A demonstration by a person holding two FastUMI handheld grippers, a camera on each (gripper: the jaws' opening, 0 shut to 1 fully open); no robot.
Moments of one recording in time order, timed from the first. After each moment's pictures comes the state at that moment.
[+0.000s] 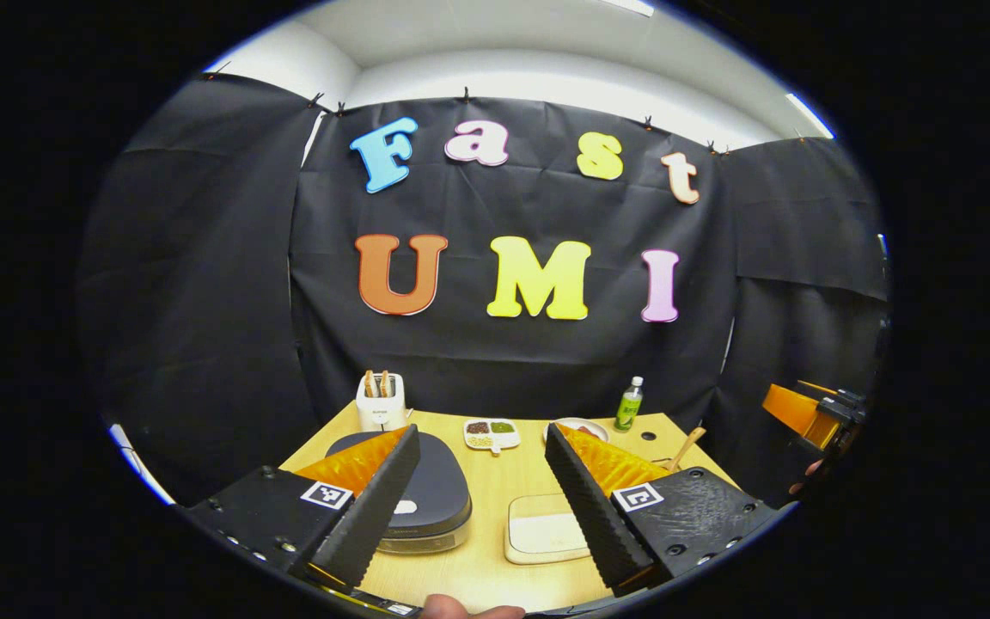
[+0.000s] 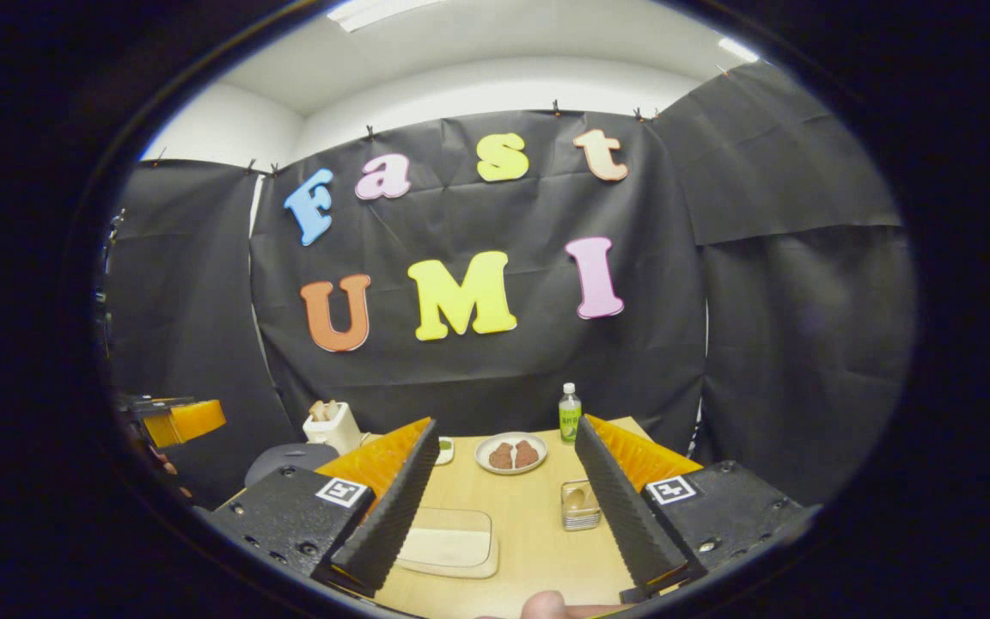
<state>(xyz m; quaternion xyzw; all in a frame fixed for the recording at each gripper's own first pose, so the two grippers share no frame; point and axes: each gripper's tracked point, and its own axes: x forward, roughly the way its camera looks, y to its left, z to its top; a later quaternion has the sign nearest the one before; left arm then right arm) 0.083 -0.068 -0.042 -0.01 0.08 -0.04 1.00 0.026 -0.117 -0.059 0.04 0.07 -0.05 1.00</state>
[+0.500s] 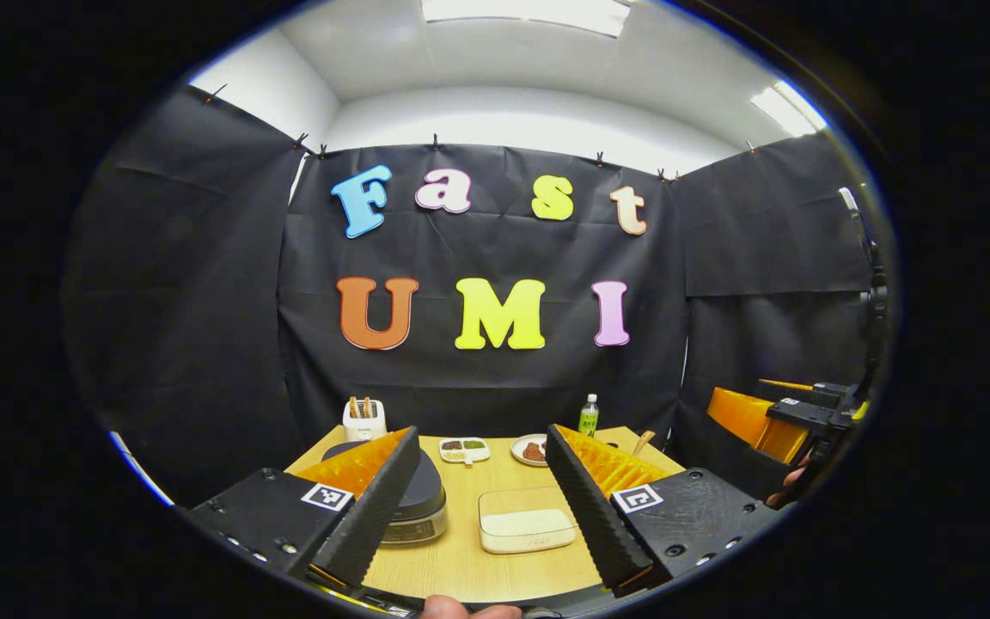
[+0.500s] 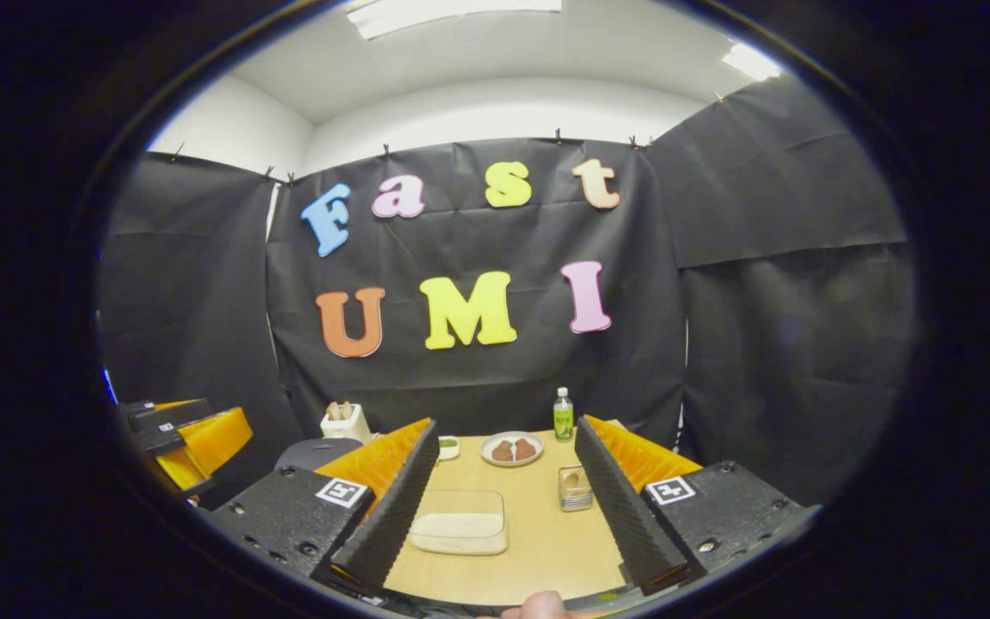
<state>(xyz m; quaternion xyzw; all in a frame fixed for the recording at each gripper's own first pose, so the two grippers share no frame) -0.014 -0.094 -0.026 0.00 0.02 -0.07 1.00 -0.069 -0.070 -0.041 0.03 0.06 -0.06 1.00</state>
